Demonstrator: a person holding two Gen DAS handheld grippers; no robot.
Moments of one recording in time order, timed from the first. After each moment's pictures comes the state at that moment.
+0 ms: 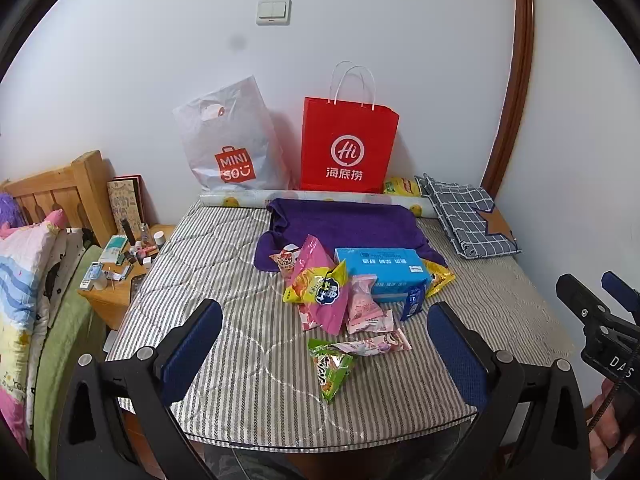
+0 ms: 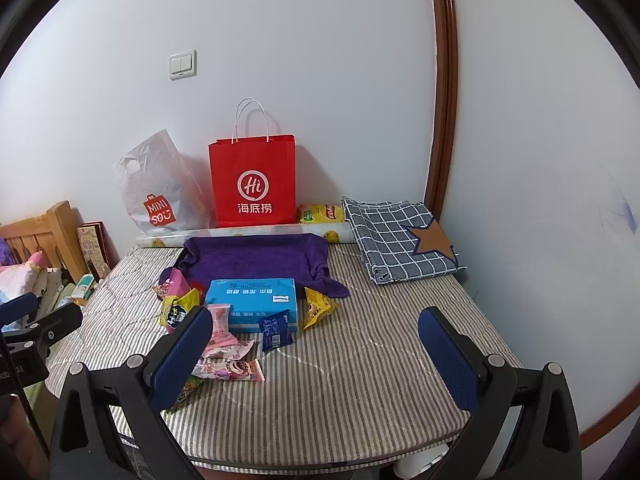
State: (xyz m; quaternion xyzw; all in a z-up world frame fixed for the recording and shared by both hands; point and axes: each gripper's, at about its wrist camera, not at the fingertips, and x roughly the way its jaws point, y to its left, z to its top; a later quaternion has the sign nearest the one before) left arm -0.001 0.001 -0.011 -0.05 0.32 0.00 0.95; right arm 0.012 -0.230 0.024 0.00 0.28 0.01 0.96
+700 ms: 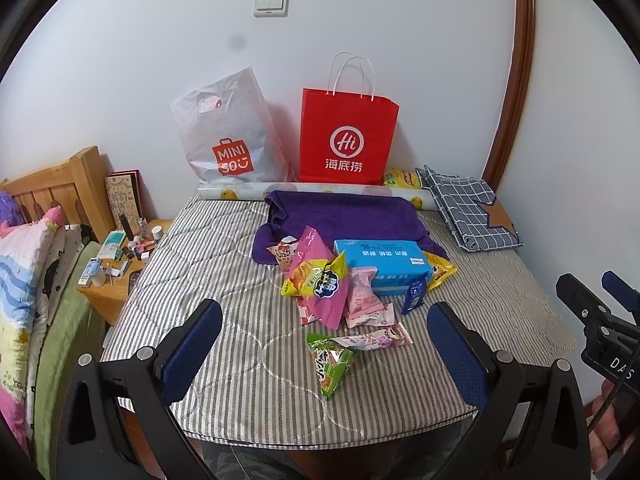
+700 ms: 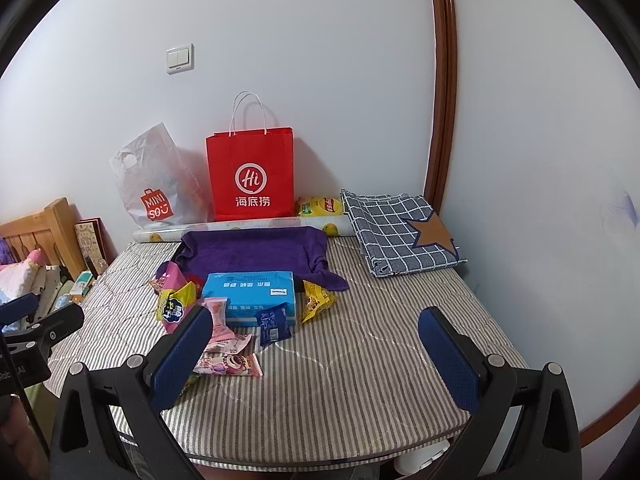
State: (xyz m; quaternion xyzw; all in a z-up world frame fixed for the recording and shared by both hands) left arm 0.005 -0.004 -0.021 -0.04 0.33 0.00 0.94; right arm 0.015 -0.230 0.019 0.00 0.29 0.01 0.96
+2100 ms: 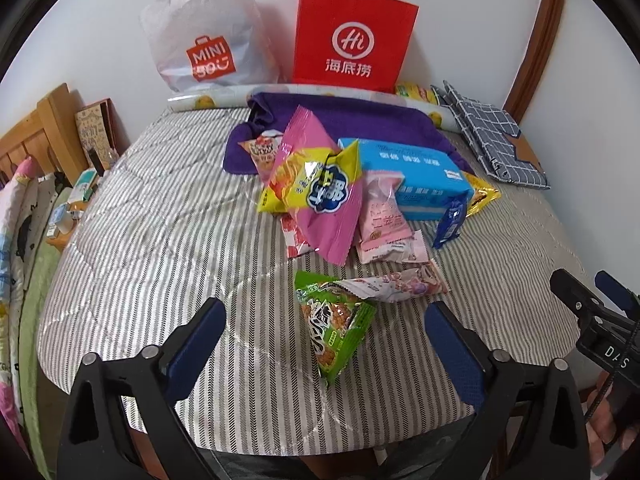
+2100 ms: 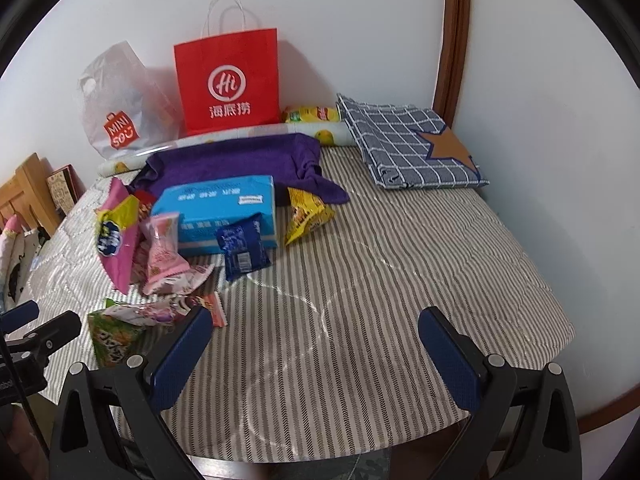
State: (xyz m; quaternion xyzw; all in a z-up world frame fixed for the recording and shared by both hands) left arm 0.072 -0.005 -0.138 -0.05 0.45 -0.01 0.89; right arm 0.079 -0.239 -0.101 0.01 0.42 0.00 0.91
